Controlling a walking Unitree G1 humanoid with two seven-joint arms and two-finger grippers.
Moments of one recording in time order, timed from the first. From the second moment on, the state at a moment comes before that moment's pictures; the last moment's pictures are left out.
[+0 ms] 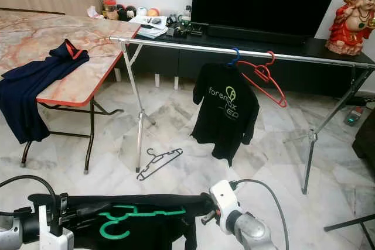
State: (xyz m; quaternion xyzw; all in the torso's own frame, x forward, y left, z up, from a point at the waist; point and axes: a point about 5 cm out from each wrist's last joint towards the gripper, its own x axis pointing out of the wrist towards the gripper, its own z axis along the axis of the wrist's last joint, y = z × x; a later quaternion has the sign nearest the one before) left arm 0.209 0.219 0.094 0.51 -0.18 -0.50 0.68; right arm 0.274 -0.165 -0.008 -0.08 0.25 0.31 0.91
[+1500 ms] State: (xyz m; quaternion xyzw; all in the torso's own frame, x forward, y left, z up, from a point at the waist) left arm 0.232 0.213 0.054 0.54 0.04 -0.46 0.70; right arm 0.295 -0.156 0.009 -0.13 0.23 0.31 0.91
